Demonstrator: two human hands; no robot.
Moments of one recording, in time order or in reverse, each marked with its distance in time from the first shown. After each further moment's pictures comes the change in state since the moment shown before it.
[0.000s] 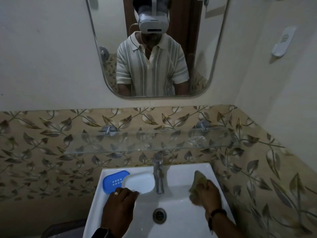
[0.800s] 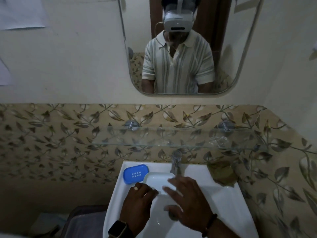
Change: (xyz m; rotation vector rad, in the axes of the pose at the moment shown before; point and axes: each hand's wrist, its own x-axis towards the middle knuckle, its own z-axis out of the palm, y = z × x) left_hand -0.014 0.014 -0.015 -0.058 -0.004 0.017; right_hand -0.058 0.001 0.065 -0.905 -0.346 -1.542
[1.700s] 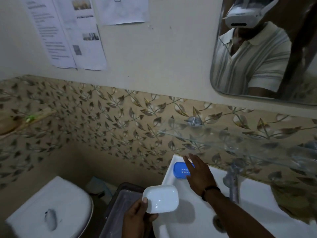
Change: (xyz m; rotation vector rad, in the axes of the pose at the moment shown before) left_hand -0.097 -0.037 -0.086 -1.311 0.605 -1.409; right_hand 0.137 -0.042 0.116 0.005 -0.476 0.216
